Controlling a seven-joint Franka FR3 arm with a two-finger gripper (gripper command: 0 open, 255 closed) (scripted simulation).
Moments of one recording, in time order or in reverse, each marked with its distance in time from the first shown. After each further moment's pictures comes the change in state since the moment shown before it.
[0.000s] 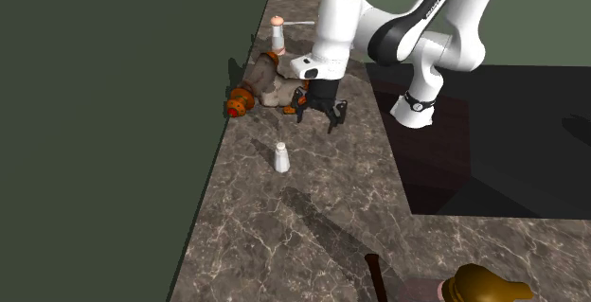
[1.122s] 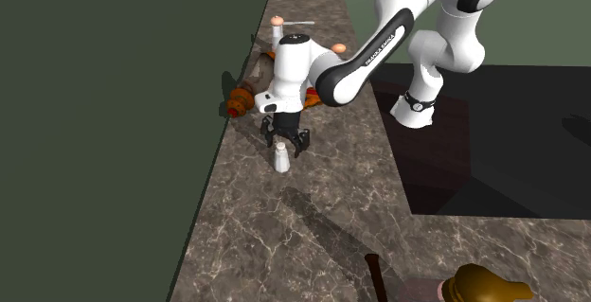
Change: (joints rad) arm -0.123 0.392 0.024 0.251 0.299 0.078 -0.237
